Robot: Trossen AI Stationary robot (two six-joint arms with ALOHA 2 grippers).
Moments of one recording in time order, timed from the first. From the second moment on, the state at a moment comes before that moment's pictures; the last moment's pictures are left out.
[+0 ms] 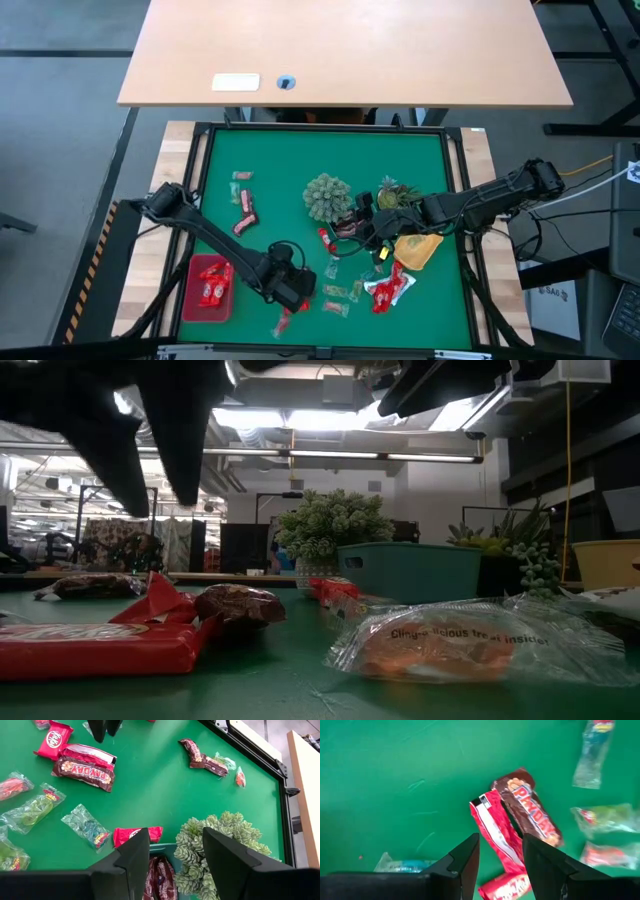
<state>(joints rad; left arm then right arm) -0.54 1.95 1.49 -0.96 -0.27 -1.94 0.29 1.41 1.07 -0.37 0.25 -0.36</state>
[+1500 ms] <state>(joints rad) -0.54 2.09 1.49 -0.91 -0.28 -1.94 0.29 1.41 1.07 -0.37 0.25 -0.36</state>
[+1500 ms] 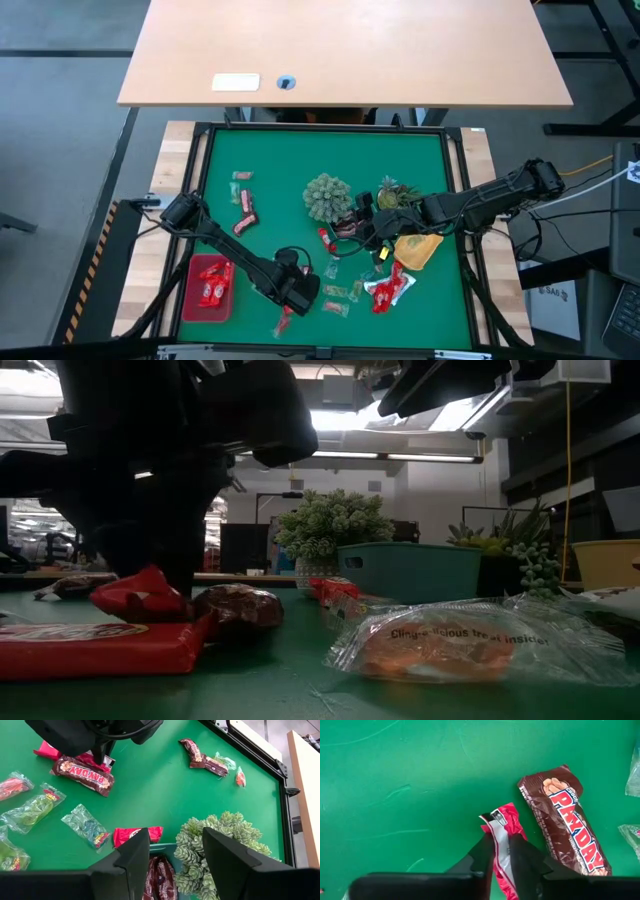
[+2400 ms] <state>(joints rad) -0.54 1.92 1.49 -1.06 -0.24 -1.74 0.29 1.41 1.07 -0.37 0.25 -0.36</state>
